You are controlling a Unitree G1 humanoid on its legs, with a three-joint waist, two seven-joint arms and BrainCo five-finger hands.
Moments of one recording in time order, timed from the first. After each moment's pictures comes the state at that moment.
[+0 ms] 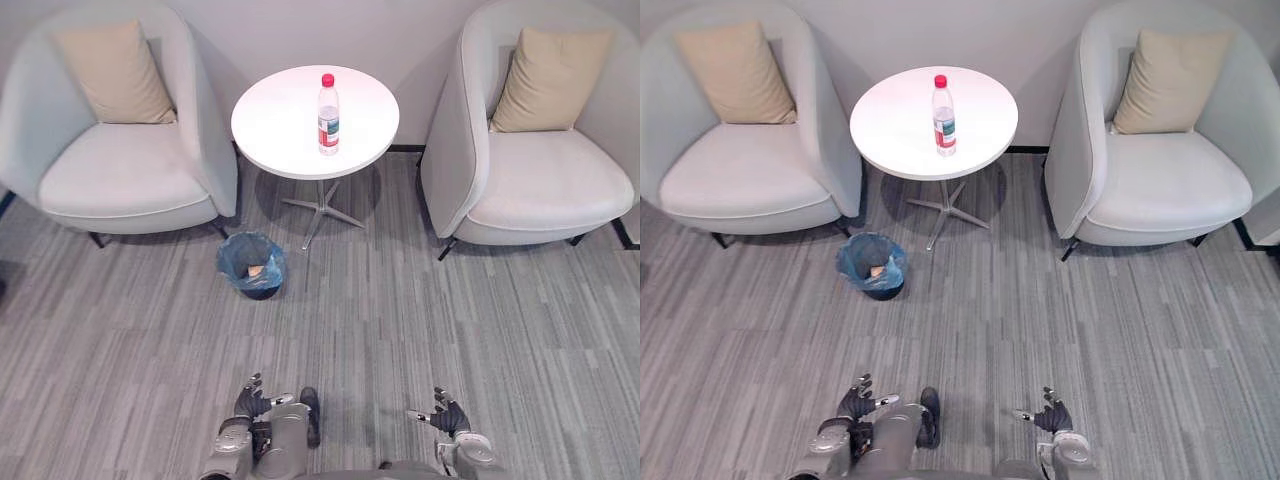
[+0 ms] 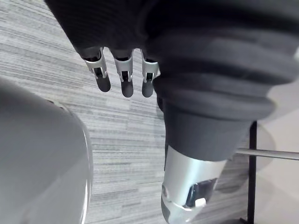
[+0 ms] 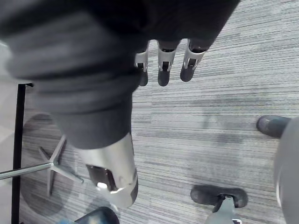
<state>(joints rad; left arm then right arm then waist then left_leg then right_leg) 0.00 0.11 -0.06 0.99 -0.12 -0.16 0.07 0.03 -0.10 -0.02 1.02 0.06 -0.14 -0.04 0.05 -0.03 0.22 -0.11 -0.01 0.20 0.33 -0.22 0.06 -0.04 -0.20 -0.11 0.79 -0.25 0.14</state>
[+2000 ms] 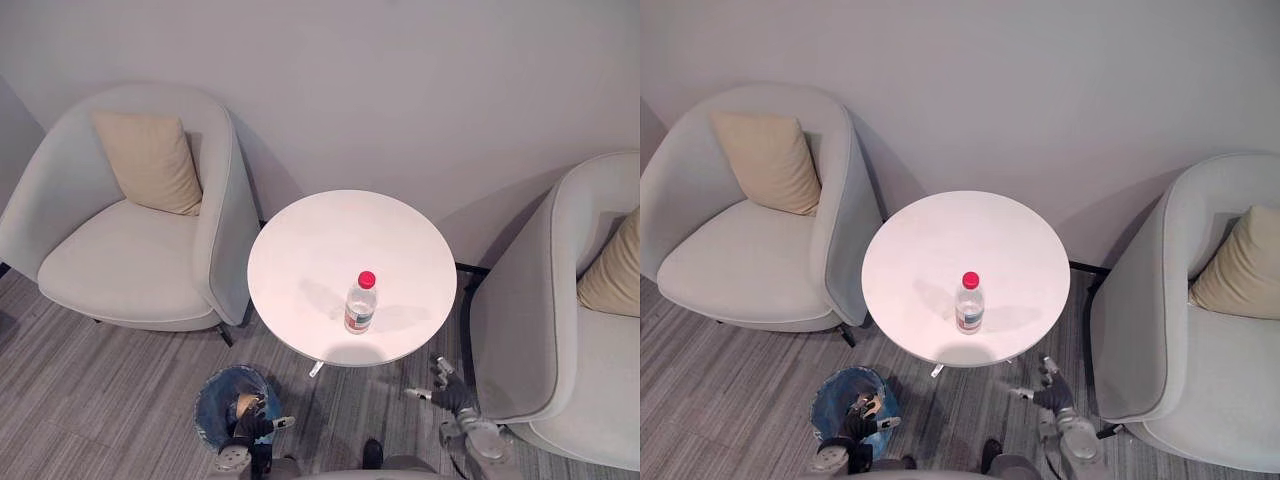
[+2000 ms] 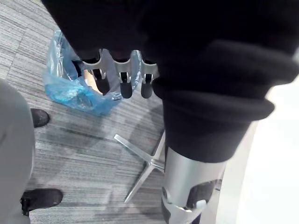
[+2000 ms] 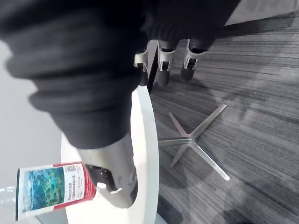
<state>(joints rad) 0.04 0.09 -0.09 1.03 -0.13 -0.16 0.04 0.19 -0.16 0.06 0.56 0.05 -0.18 -0.02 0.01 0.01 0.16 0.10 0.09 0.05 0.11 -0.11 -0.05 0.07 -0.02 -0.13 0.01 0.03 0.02</state>
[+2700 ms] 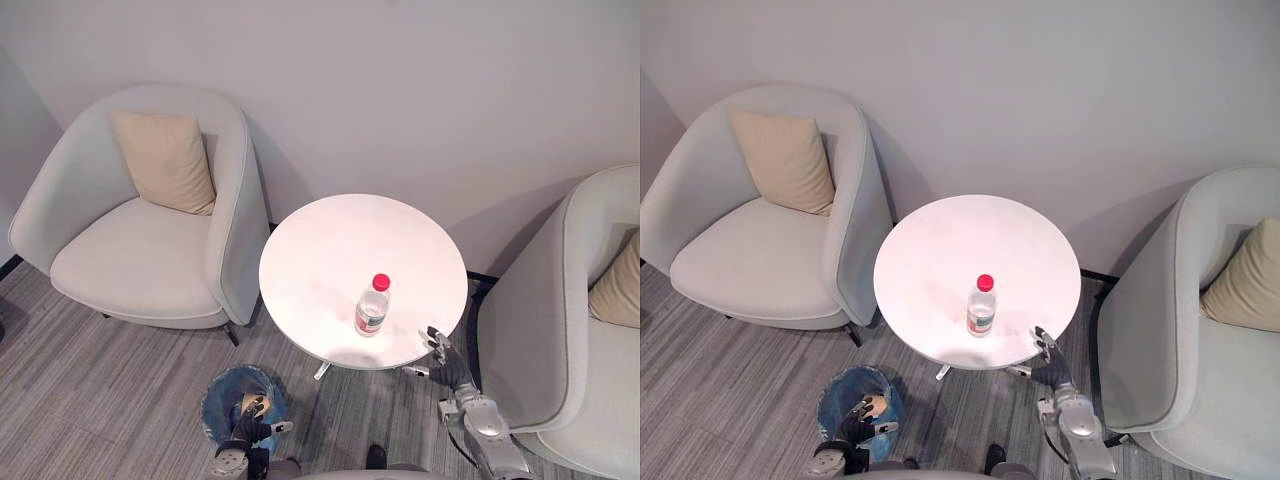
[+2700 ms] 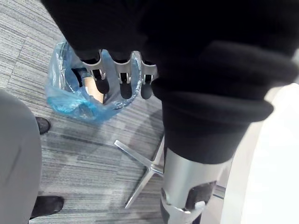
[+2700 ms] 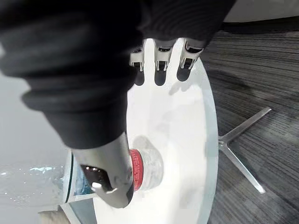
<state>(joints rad) 0.07 0.12 -0.13 1.00 -0.13 -0.17 0.04 0.09 -0.21 0.06 0.50 0.02 -0.19 -0.02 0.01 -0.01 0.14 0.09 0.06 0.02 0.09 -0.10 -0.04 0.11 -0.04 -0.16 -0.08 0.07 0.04</state>
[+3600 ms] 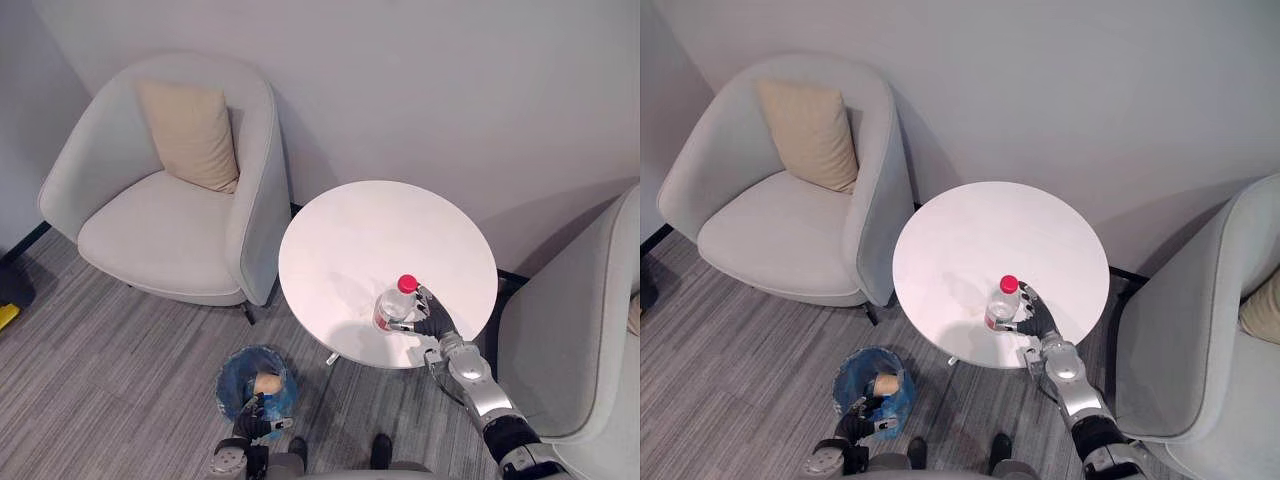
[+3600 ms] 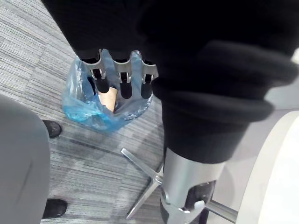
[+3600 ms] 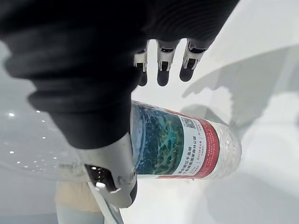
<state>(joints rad) 0.08 0.12 -0.13 0.98 -0.14 -0.19 0.02 -0.20 -0.26 0.18 0.63 0.03 -0.19 -0.05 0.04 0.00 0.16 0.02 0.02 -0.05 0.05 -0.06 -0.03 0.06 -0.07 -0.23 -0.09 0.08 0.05</state>
